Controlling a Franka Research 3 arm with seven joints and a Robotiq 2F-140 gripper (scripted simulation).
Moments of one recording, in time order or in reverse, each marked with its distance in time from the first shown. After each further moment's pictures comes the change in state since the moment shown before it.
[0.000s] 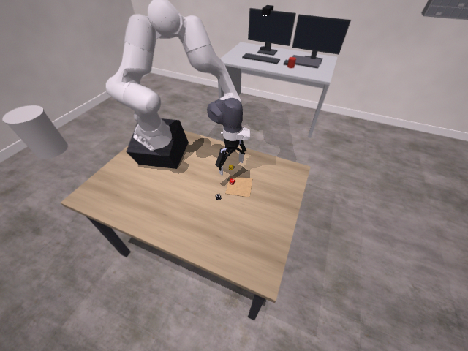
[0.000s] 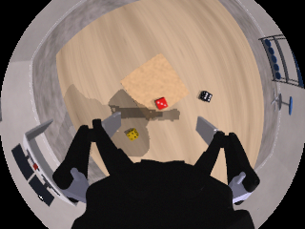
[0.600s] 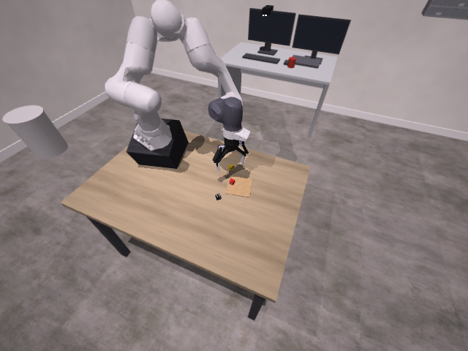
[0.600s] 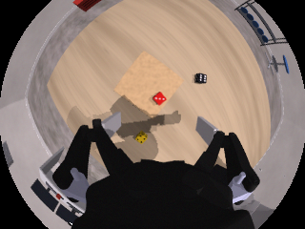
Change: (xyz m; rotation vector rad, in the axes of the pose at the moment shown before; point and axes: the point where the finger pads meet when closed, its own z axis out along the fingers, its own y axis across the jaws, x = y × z) arm -0.011 -0.004 0.002 -0.012 -0.004 0.301
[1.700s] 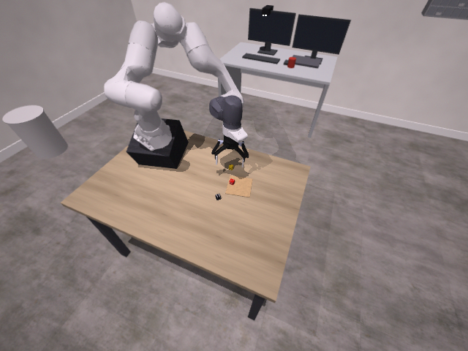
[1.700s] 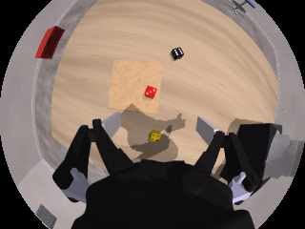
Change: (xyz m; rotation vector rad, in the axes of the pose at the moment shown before) arm -0.020 -0.004 0.003 -0.013 -0.001 0.519
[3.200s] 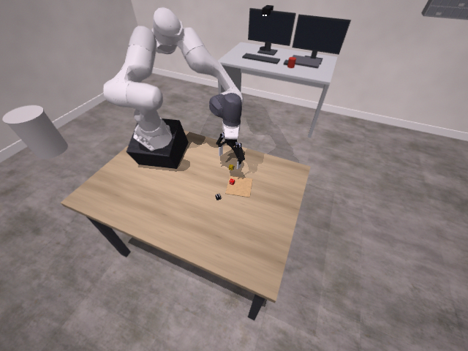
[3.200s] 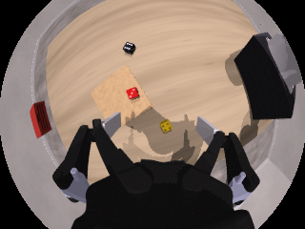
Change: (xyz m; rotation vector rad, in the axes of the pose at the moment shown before) arm -0.028 0.004 0.002 0.000 -0.006 0.681
